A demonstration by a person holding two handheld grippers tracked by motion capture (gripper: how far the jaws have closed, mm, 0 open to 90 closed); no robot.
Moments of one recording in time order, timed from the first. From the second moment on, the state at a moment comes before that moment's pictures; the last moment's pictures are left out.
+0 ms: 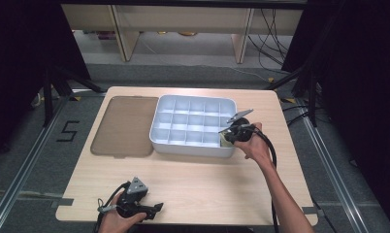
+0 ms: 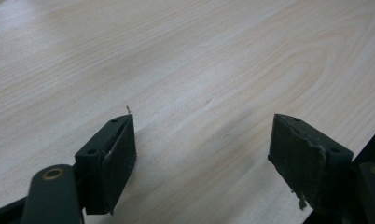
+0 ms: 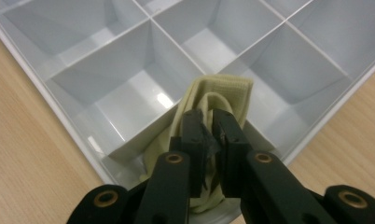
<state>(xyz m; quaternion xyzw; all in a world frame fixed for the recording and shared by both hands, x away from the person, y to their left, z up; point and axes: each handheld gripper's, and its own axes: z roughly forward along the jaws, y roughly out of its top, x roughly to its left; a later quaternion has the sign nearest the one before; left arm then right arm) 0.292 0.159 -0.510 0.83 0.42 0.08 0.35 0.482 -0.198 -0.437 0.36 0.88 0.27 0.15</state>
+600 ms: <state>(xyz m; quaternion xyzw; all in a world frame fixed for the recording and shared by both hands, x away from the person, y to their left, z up) 0.292 0.160 -0.510 0.84 0.41 0.08 0.35 0.497 -0.184 -0.451 0.37 0.90 0.18 0.13</state>
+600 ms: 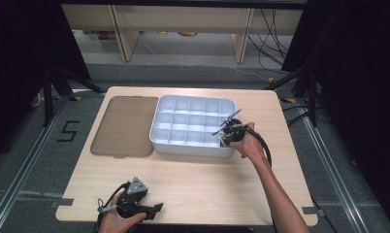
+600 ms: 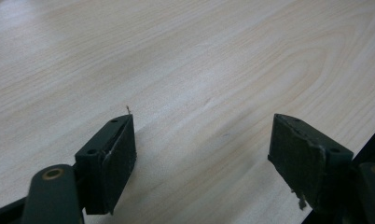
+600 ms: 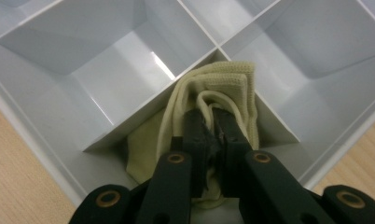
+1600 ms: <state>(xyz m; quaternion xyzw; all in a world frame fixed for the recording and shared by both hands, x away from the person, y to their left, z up) 0.293 0.161 -0.509 0.83 0.42 0.09 0.35 0.459 -0.226 -0.400 0.38 0.83 0.38 0.17</state>
